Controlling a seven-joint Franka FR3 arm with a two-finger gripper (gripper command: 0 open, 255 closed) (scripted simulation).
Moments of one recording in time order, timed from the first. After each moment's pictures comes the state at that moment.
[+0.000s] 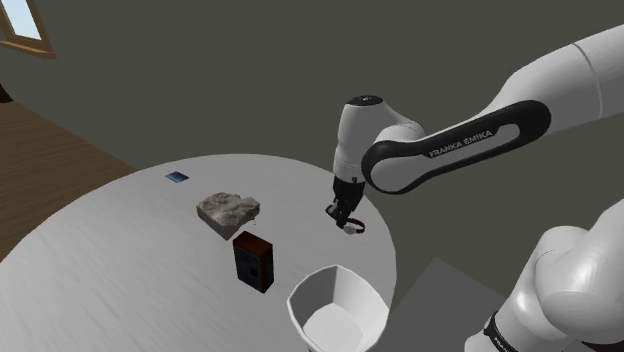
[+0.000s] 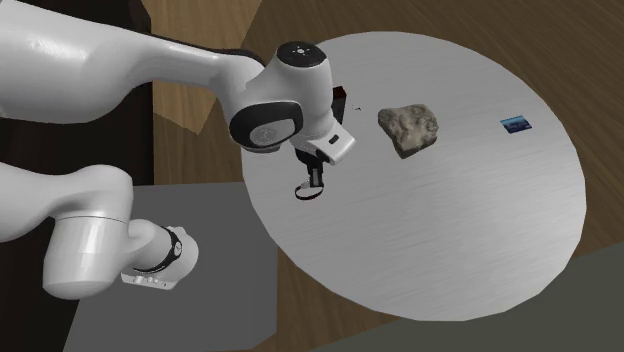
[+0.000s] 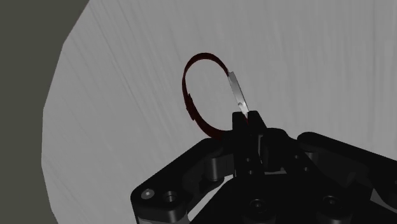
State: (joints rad) arm 0.10 -0.26 0.23 -2.45 -0.07 2.23 0.35
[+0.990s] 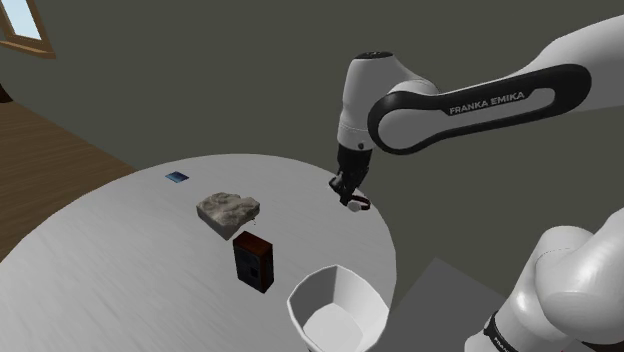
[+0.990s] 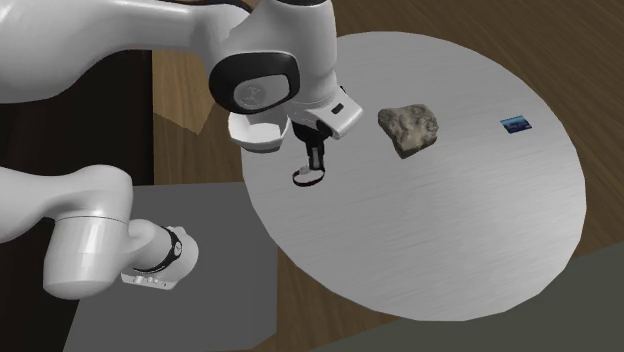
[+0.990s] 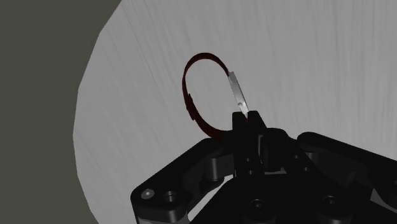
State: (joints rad) arm 0.10 -0.34 0.21 -2.31 -0.04 2.02 0.32
